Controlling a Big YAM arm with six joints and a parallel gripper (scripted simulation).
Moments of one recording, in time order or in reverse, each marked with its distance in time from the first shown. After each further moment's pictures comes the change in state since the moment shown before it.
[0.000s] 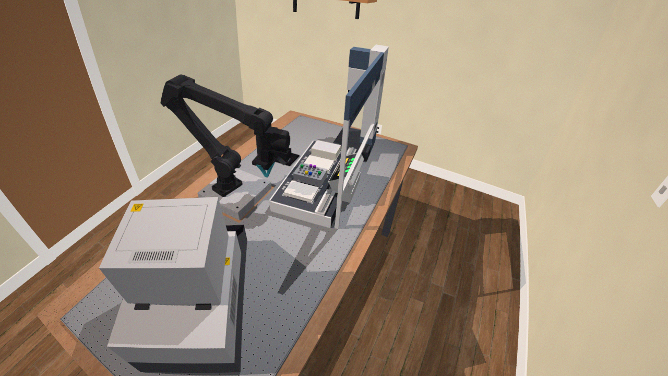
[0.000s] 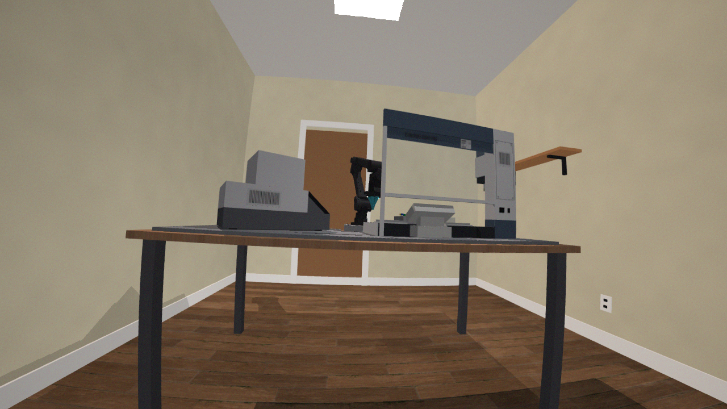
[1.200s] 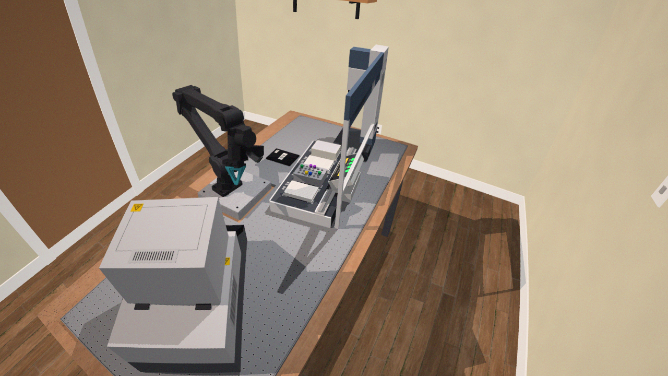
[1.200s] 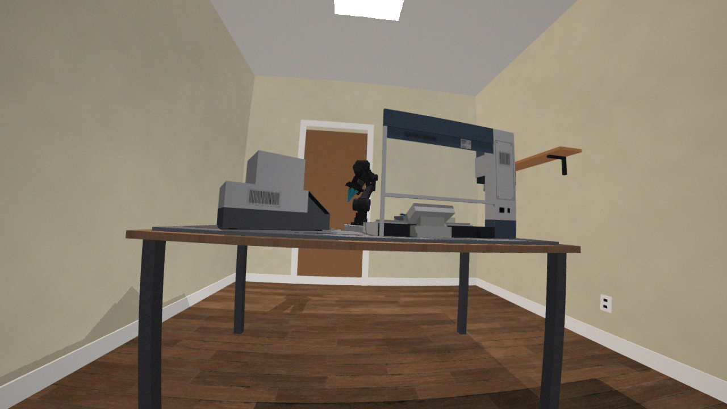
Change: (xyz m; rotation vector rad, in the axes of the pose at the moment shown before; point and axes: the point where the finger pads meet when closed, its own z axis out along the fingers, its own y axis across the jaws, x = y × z) arm 0.060 -0.131 -0.042 0.413 -0.107 -0.146
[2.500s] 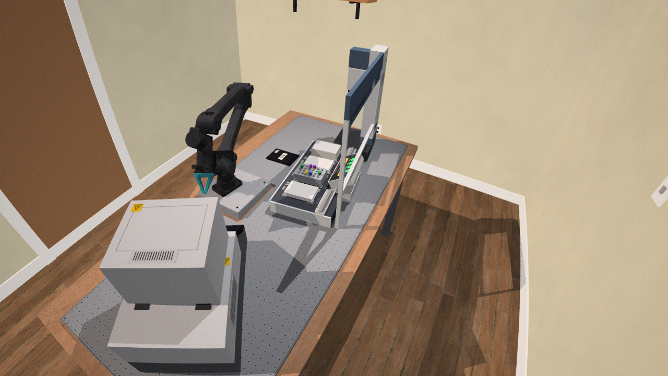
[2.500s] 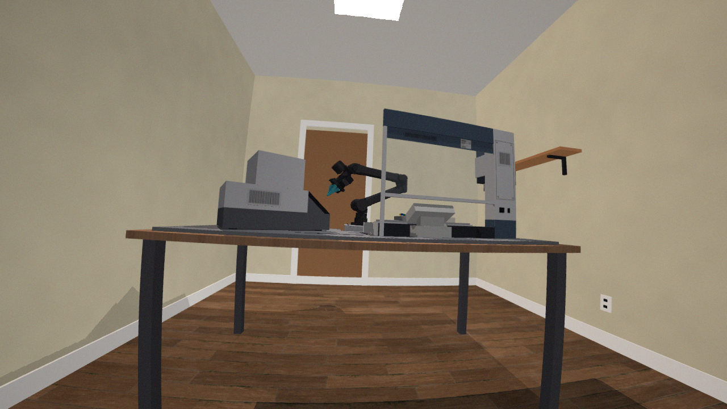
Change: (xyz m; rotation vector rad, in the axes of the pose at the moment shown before) arm 0.077 -0.108 0.012 0.273 -0.058 -0.250
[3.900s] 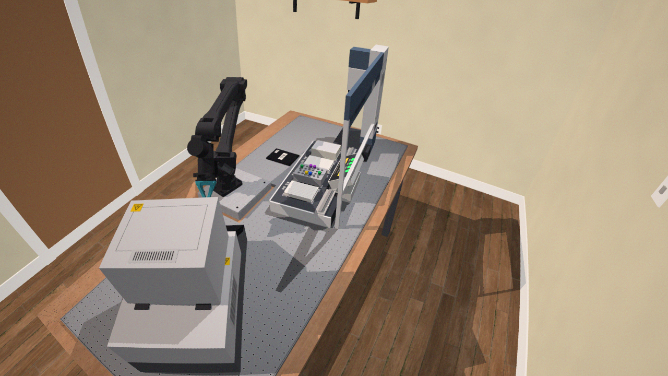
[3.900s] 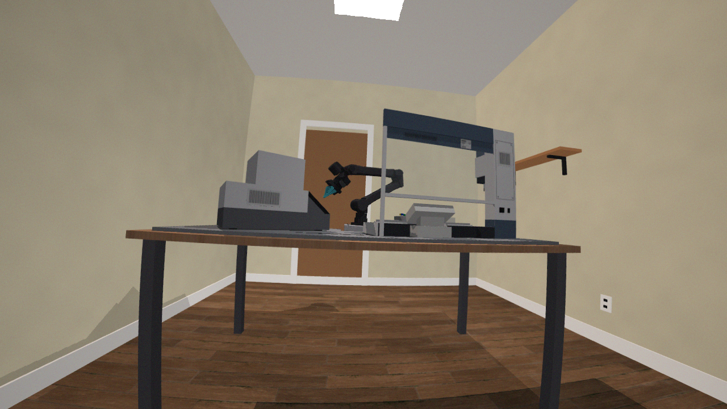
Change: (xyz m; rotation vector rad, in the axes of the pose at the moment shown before) arm -0.012 -0.012 0.029 -0.002 -0.027 -0.017
